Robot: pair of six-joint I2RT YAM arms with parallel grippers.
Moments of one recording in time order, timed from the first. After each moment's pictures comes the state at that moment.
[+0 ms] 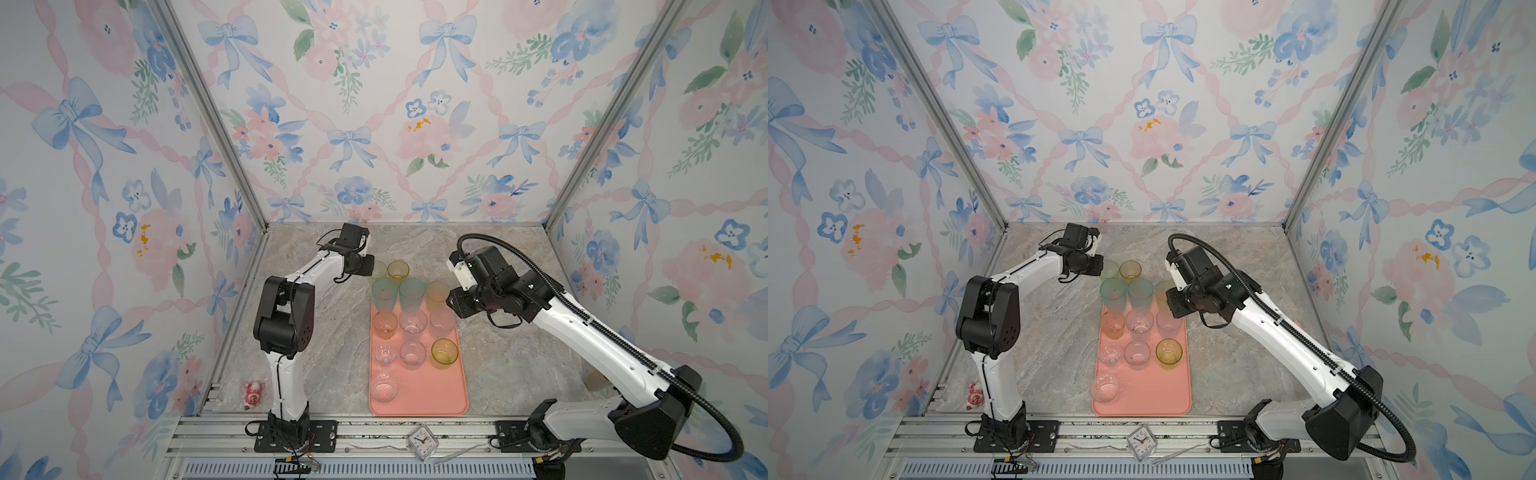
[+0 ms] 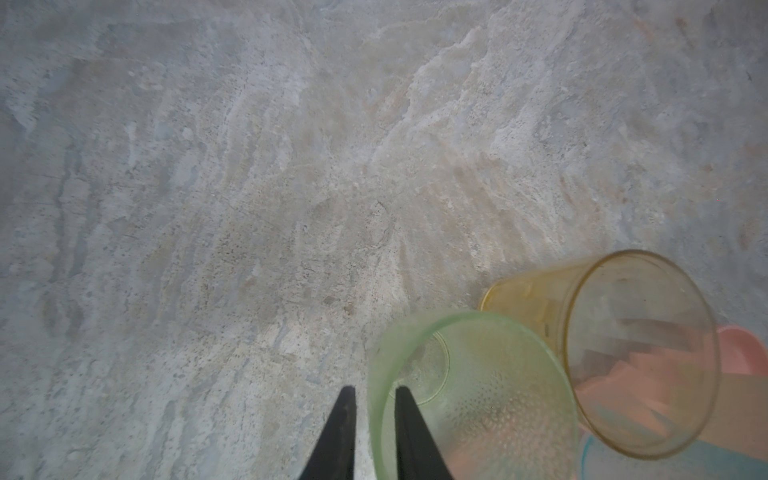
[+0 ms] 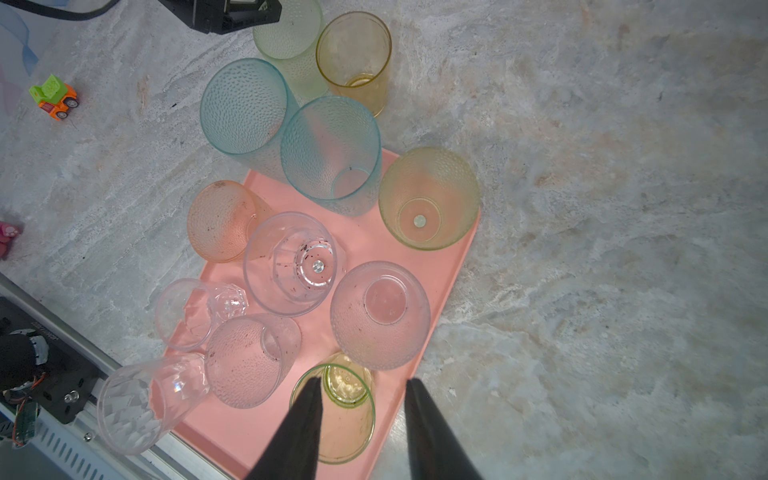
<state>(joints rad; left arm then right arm) -0.28 1.99 1.50 -0.48 0.11 -0.09 0.67 1.34 1.34 -0.97 0.00 0.23</state>
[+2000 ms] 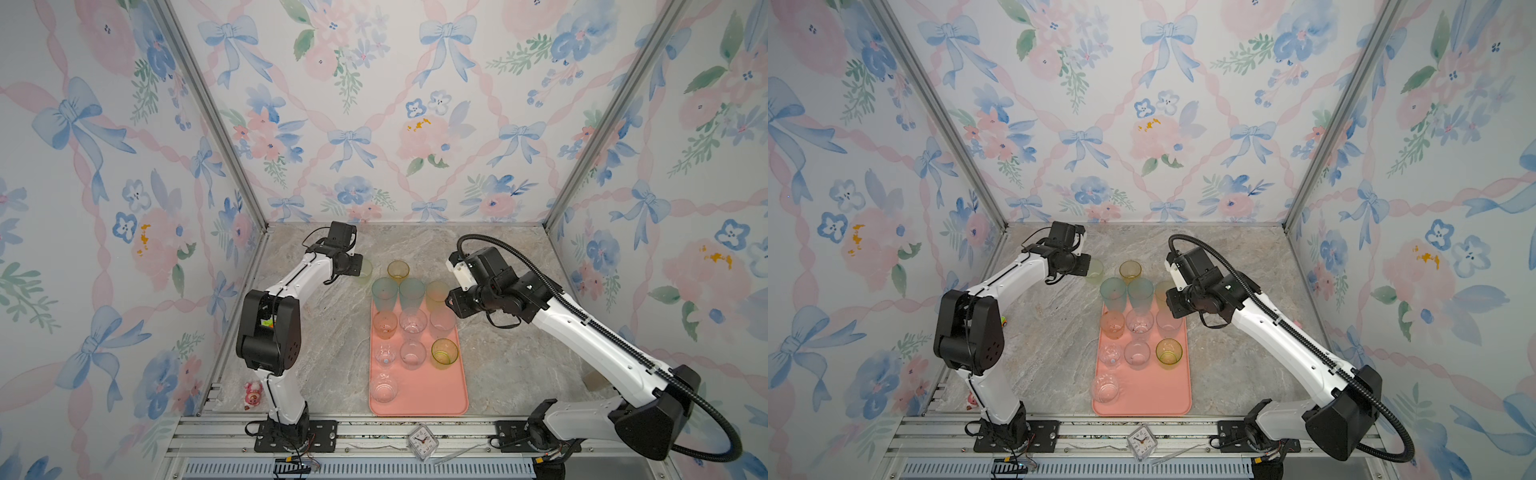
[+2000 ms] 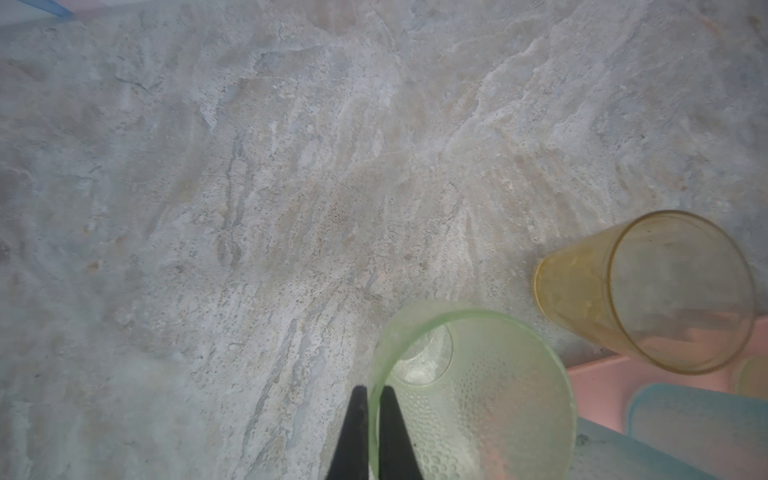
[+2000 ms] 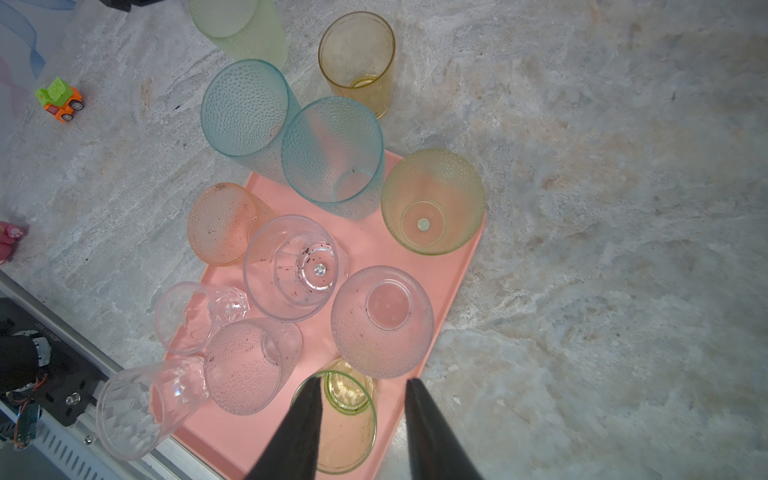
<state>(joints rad) -0.25 1.79 1.40 -0.54 -0.02 -0.04 0.66 1.33 1.31 -0.93 -0.02 0.23</state>
